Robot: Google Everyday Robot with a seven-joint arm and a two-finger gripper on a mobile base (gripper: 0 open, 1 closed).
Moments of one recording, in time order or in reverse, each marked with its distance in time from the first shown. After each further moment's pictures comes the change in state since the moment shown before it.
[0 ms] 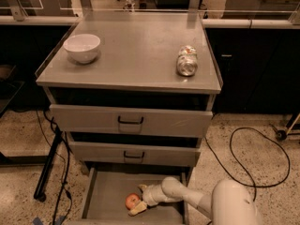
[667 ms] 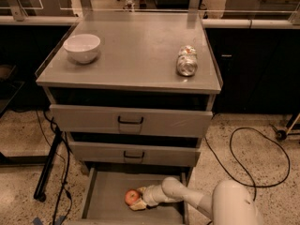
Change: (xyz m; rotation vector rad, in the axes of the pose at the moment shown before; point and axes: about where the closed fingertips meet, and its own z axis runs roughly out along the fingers) arm 0.000 0.000 0.000 0.000 0.000 0.000
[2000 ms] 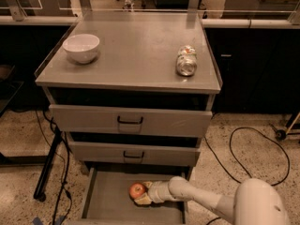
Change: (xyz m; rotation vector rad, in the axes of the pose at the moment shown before) arm -0.028 0.004 -0.057 0.099 -0.024 -0.022
